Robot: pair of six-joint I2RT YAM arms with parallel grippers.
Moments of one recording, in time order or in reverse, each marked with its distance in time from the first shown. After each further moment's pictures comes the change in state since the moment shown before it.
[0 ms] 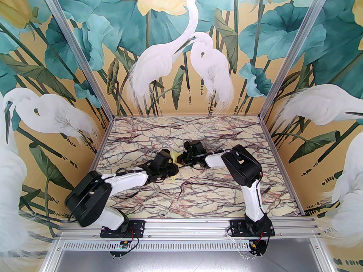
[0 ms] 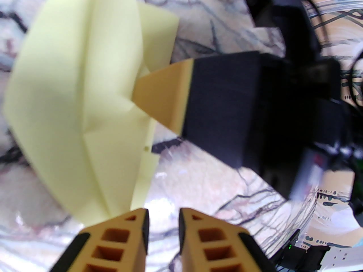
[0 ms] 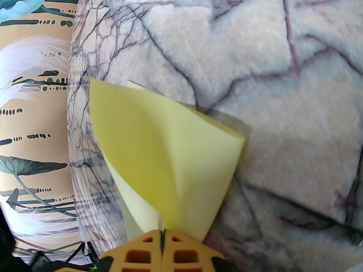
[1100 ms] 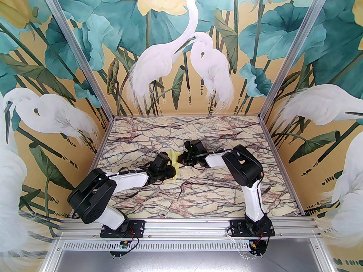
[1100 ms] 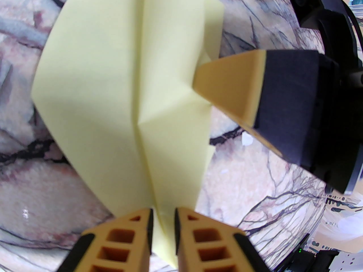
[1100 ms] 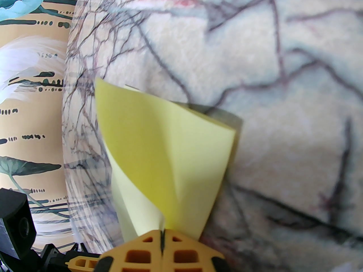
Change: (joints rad) left arm 0.018 0.098 -0.028 0.051 0.004 0.001; right arm -0.009 -0.019 0.000 -0.042 0.037 -0.053
